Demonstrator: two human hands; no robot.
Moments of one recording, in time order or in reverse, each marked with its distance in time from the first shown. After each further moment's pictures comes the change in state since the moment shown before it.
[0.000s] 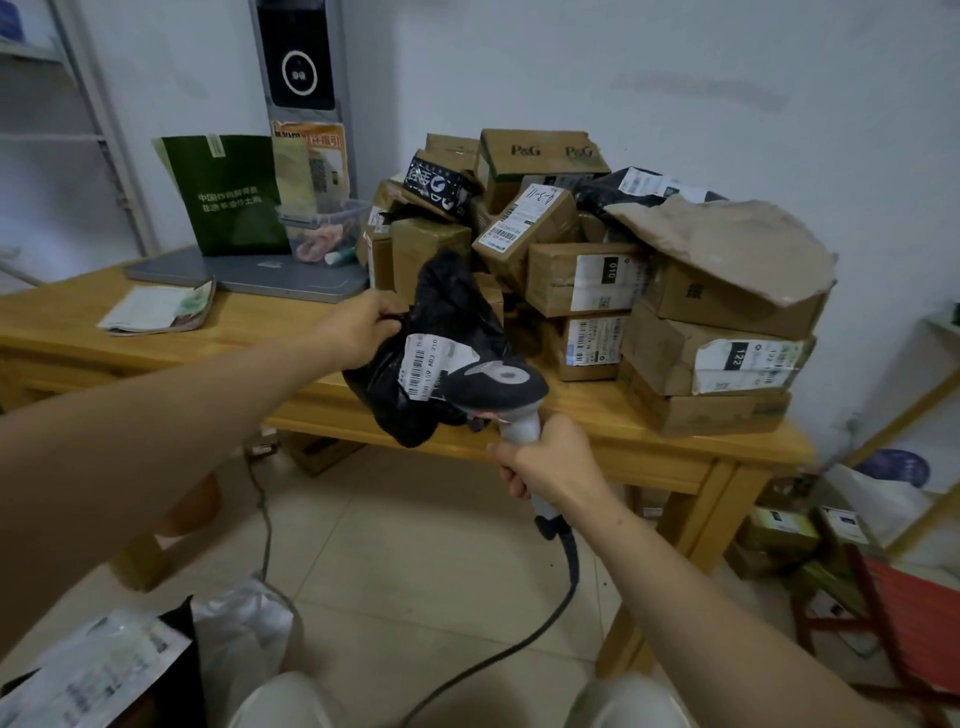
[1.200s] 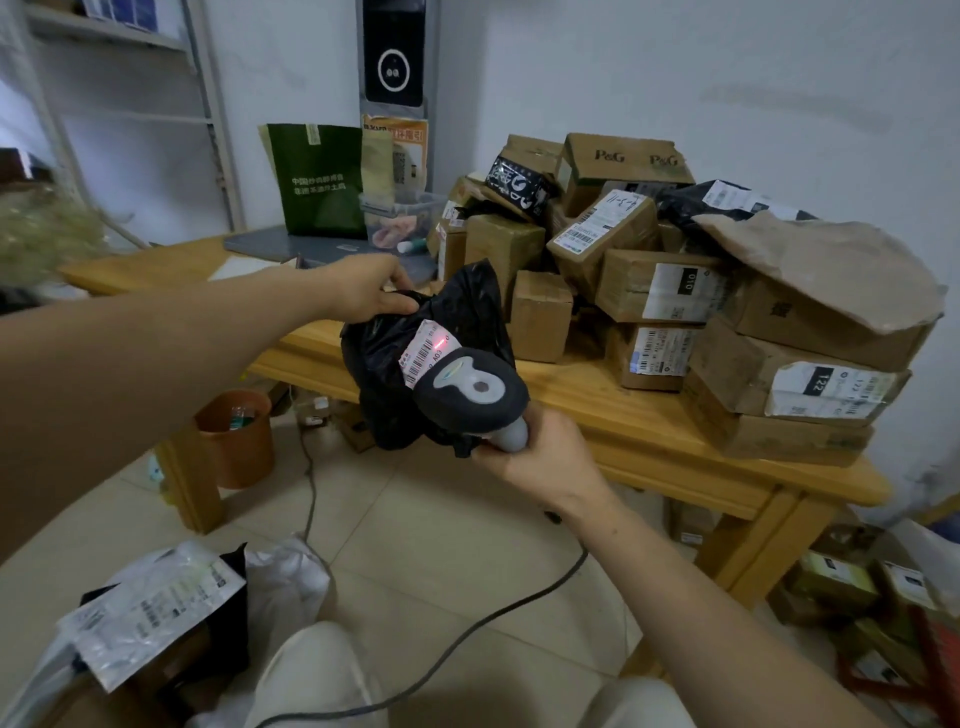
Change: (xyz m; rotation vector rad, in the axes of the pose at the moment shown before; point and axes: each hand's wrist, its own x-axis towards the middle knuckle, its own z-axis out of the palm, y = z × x) left_hand -0.021 -0.034 -0.070 0.150 -0.111 0.026; right_hand -0.023 -0.032 0.040 -0.264 -0.099 -0.349
